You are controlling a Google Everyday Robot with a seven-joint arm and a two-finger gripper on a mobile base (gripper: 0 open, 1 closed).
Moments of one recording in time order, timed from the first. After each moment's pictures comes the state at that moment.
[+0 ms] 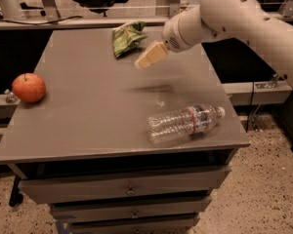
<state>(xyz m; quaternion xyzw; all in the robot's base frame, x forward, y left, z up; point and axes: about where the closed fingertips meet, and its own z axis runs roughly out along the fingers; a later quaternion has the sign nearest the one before) 0.712 -0.040 0.908 -0.47 0.75 0.10 0.45</state>
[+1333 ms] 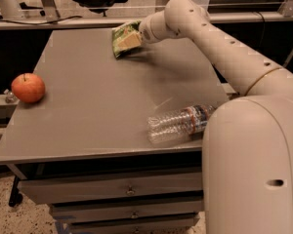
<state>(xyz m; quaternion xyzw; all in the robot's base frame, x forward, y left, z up) 0.858 0.025 0.868 -0.39 0.76 0.14 0.49</state>
